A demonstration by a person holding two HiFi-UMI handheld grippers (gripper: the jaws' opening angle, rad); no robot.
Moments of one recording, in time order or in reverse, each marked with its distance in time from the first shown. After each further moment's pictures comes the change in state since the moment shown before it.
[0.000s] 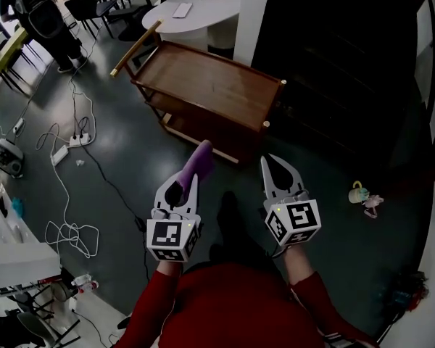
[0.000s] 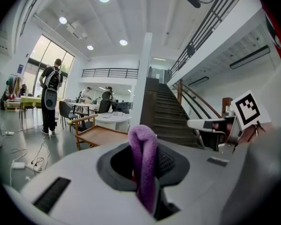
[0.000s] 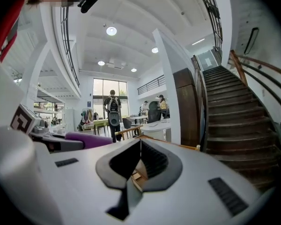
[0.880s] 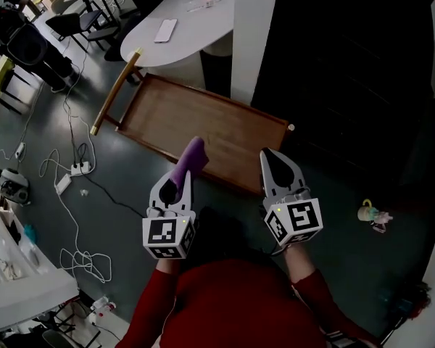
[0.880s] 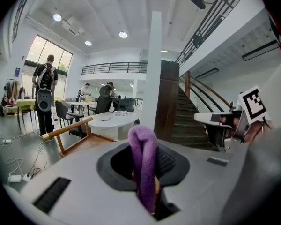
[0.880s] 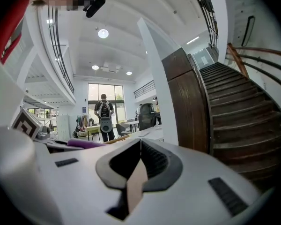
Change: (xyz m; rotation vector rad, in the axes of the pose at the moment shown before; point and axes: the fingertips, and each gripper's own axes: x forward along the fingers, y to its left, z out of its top) left arm 0.190 0.078 0.053 0.019 0.073 0.049; right arm 0.173 -0.100 0.052 0.055 -0.043 -0.002
